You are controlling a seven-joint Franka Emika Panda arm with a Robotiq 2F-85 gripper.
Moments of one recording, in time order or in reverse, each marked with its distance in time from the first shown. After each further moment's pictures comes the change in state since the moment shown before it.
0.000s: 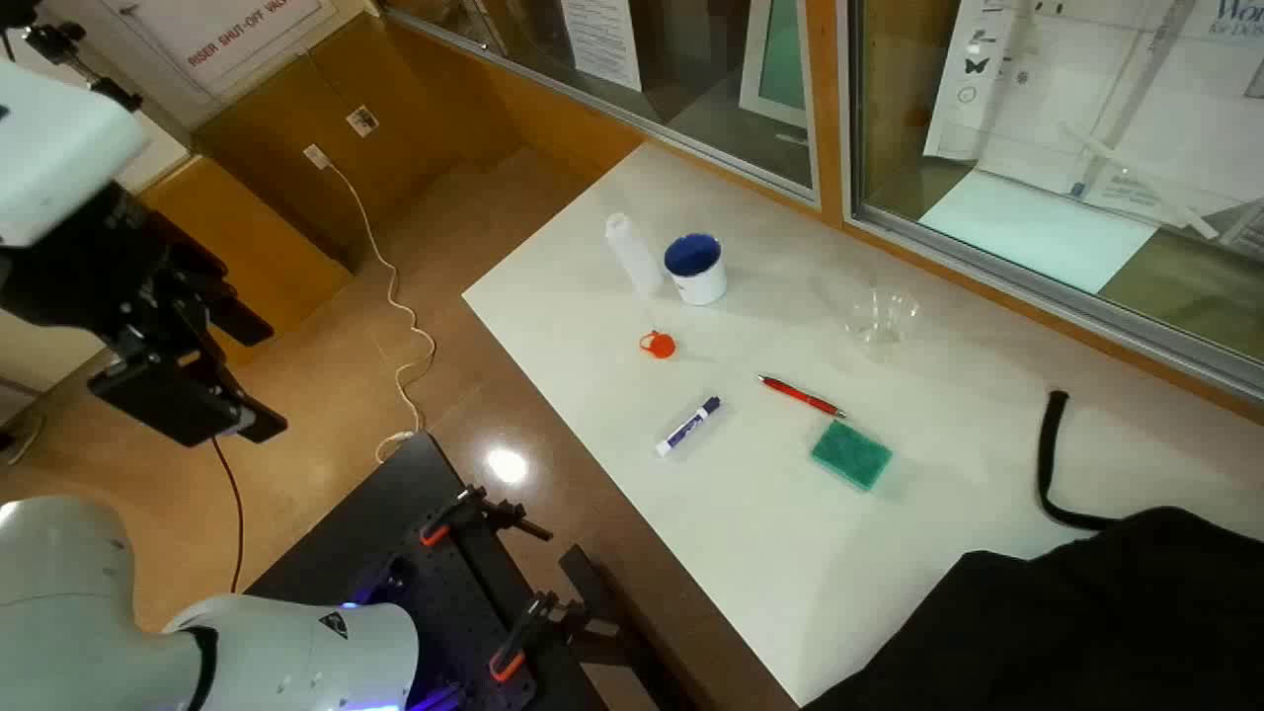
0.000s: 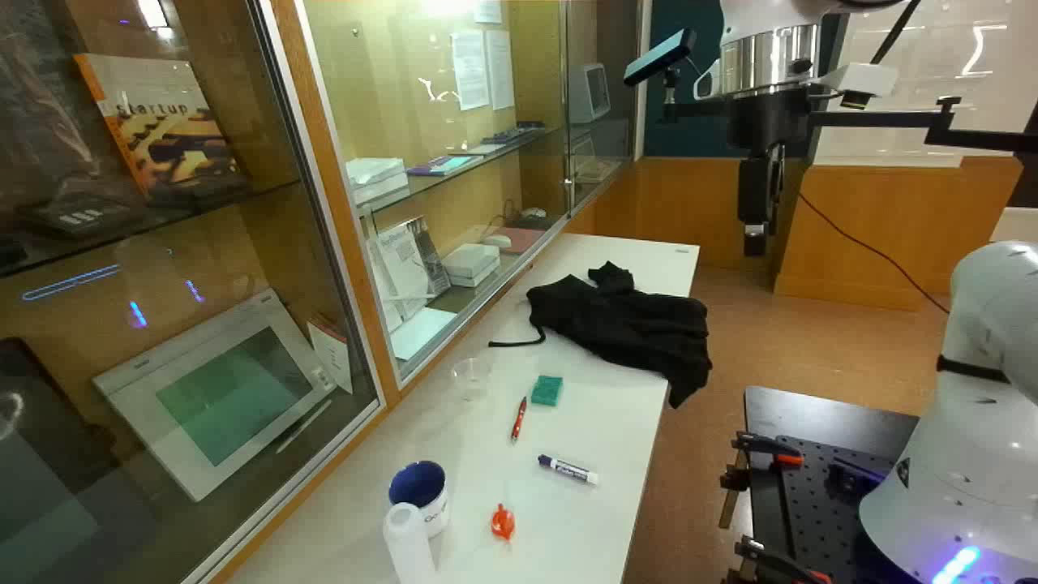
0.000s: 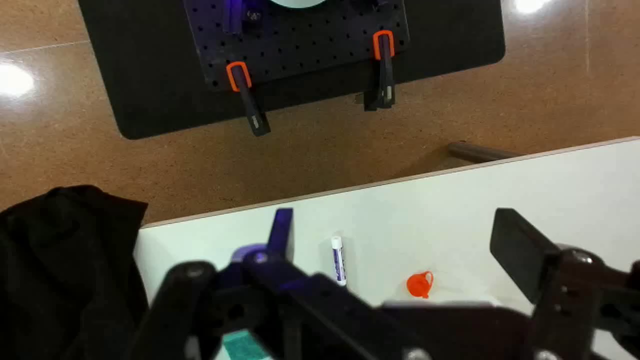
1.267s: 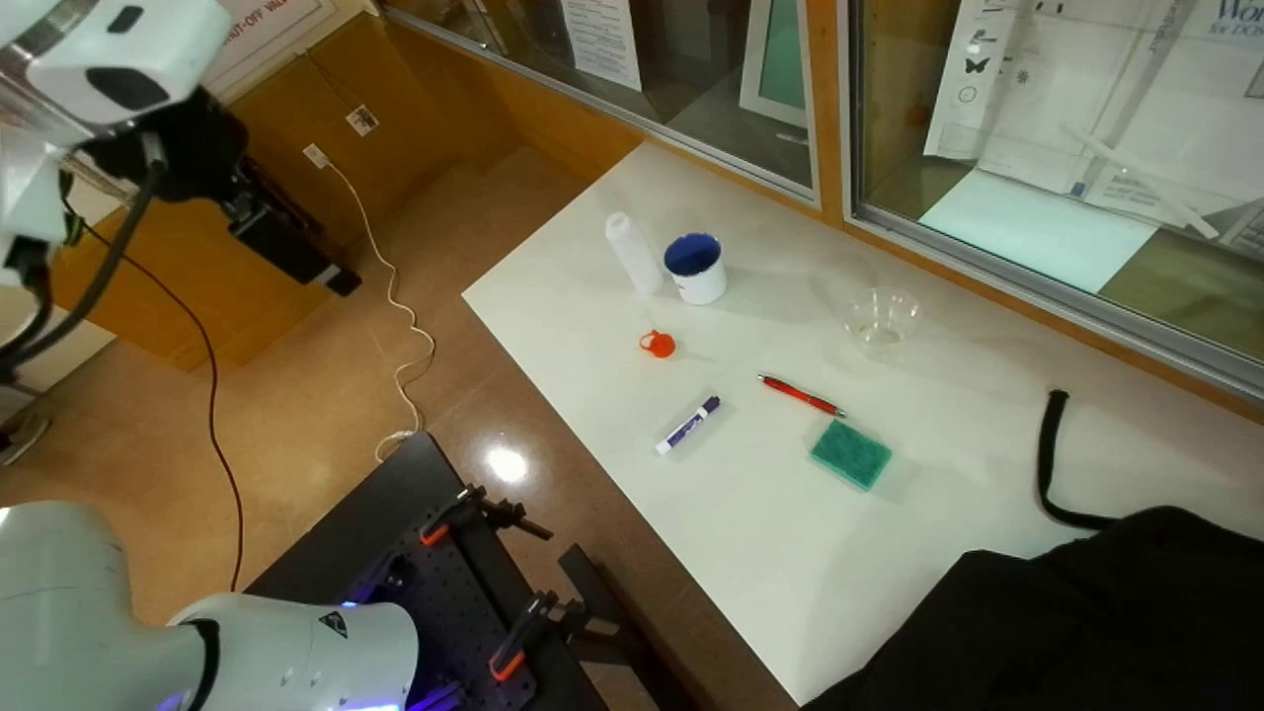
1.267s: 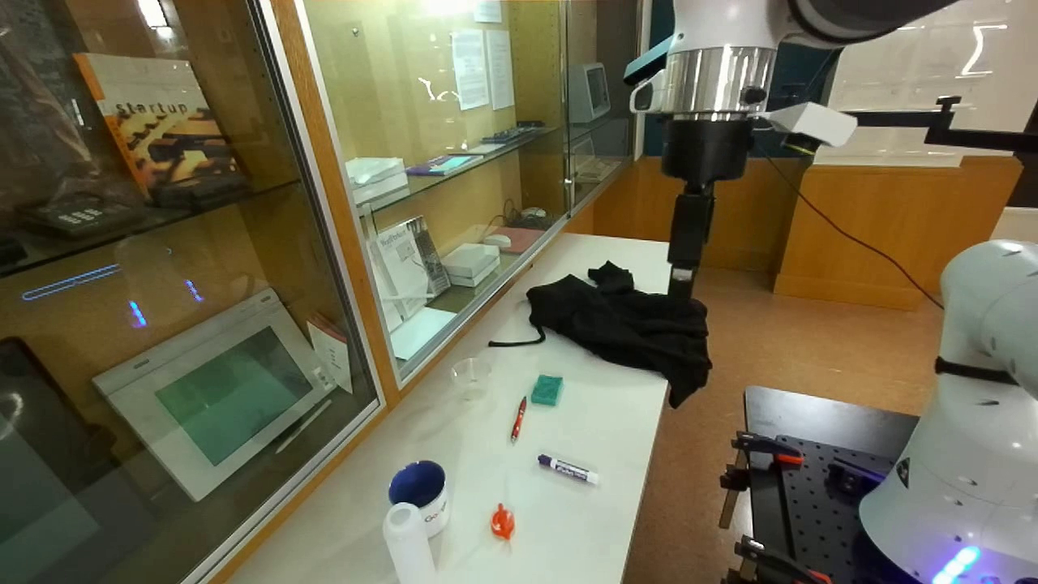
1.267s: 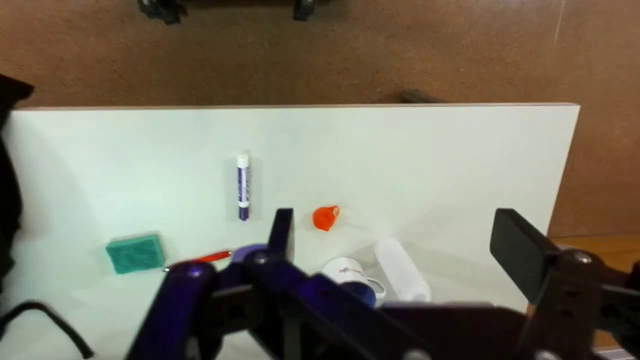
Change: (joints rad) arm 0.104 0.115 0.167 -0.010 0.154 0.313 0.008
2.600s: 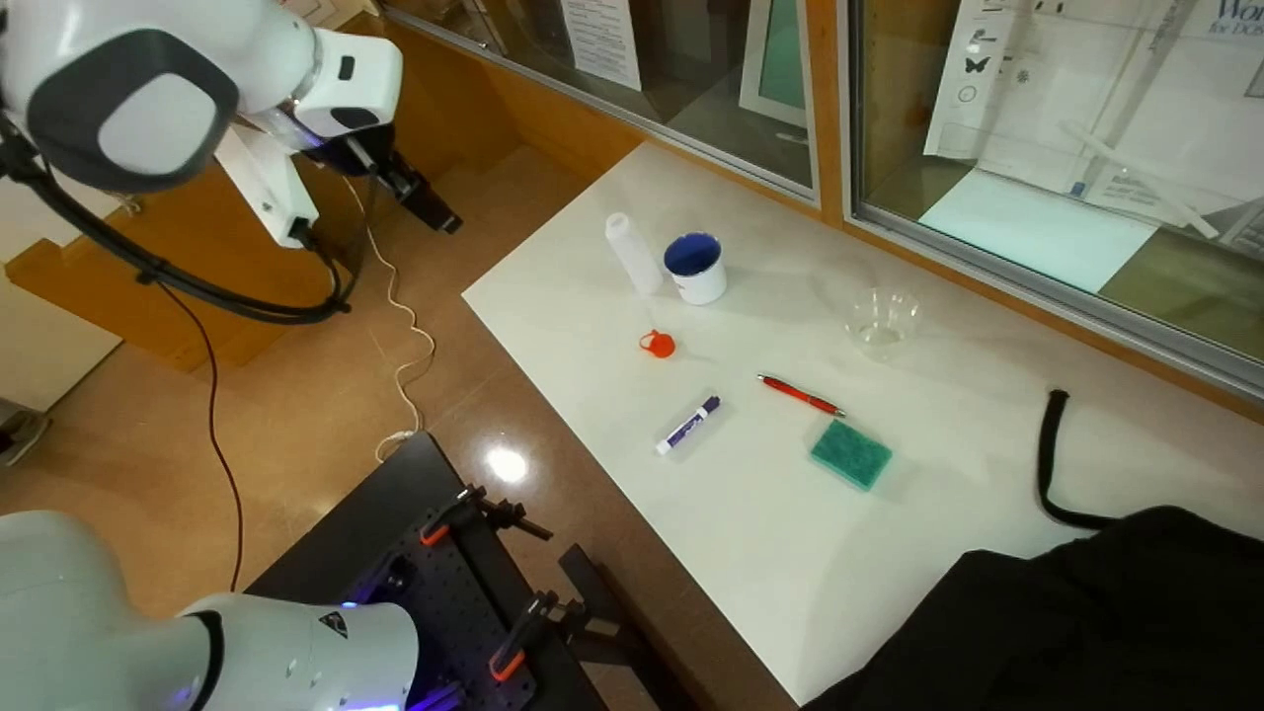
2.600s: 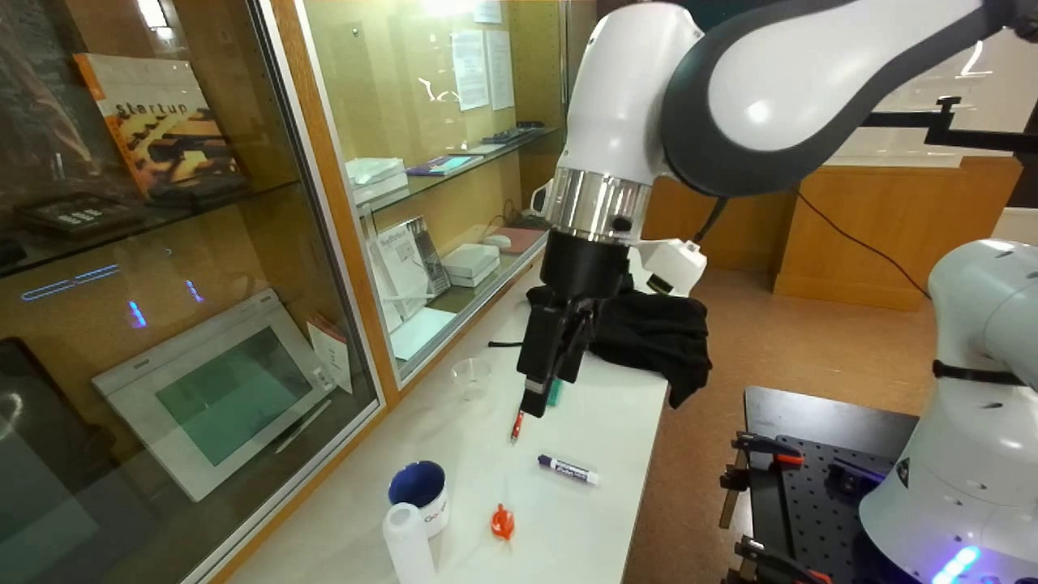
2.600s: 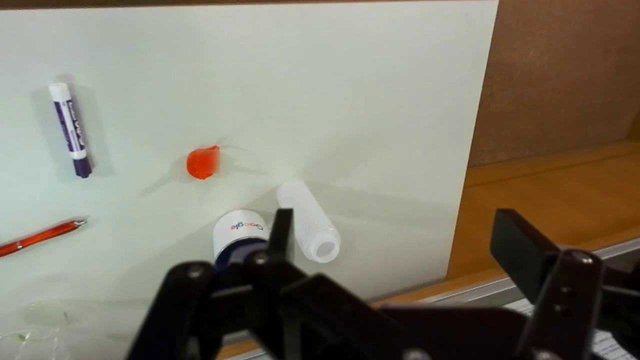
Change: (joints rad) arm 0.132 0.363 0.062 0.007 0.227 0.537 0.041
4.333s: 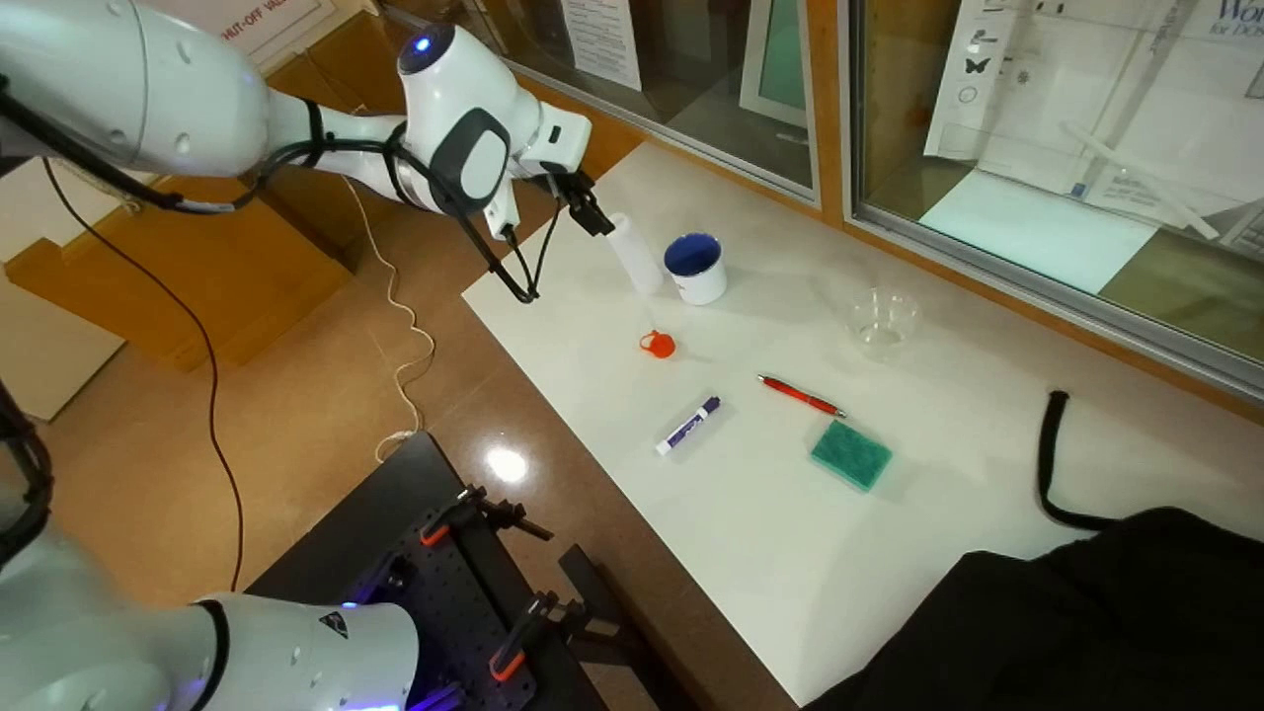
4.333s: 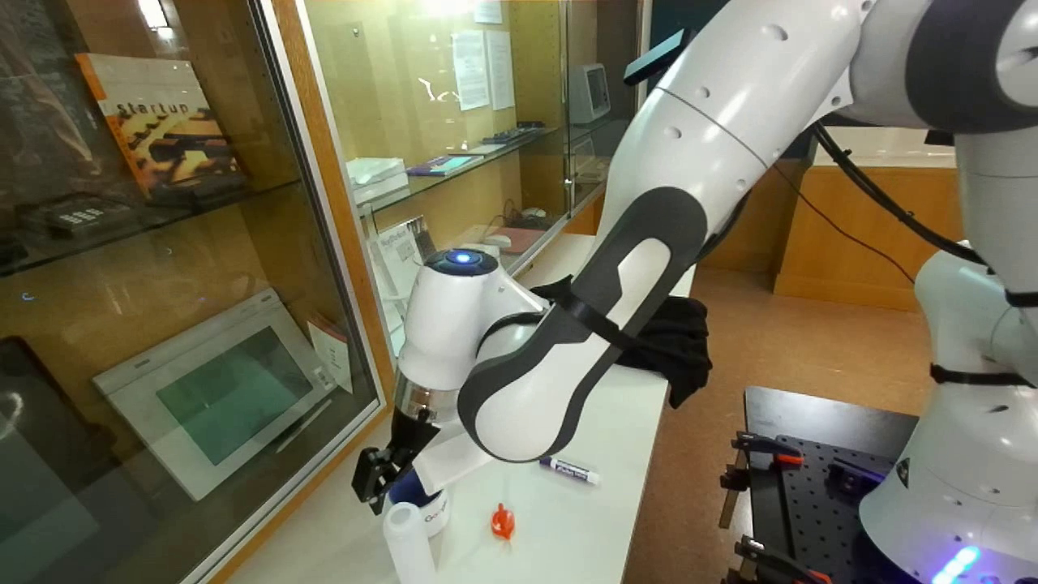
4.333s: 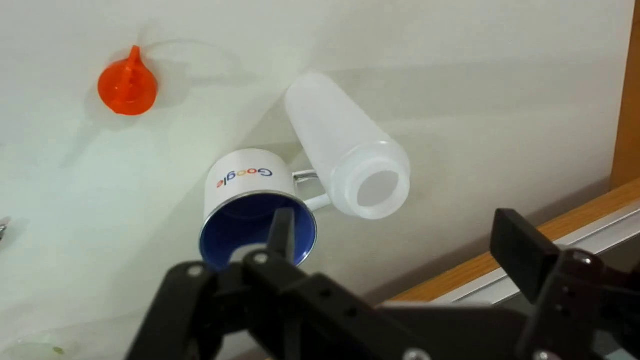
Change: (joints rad) arm 0.183 0.808 -0.161 0.441 -0.336 0.478 0.572
